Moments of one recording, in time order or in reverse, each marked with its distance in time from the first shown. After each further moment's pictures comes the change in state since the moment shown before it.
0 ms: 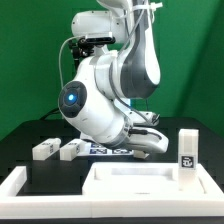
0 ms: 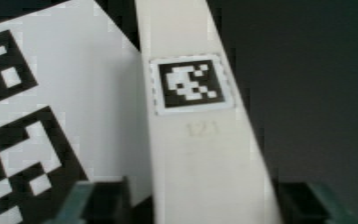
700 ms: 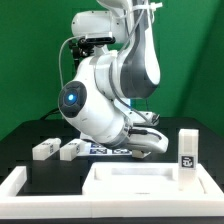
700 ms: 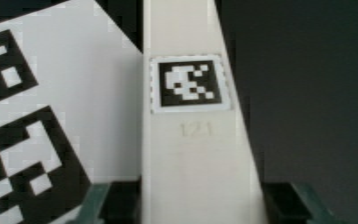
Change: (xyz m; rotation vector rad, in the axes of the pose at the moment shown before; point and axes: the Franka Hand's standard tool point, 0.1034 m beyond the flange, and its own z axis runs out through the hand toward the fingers) arm 0.000 0.000 -0.004 -0.007 0.001 -0.005
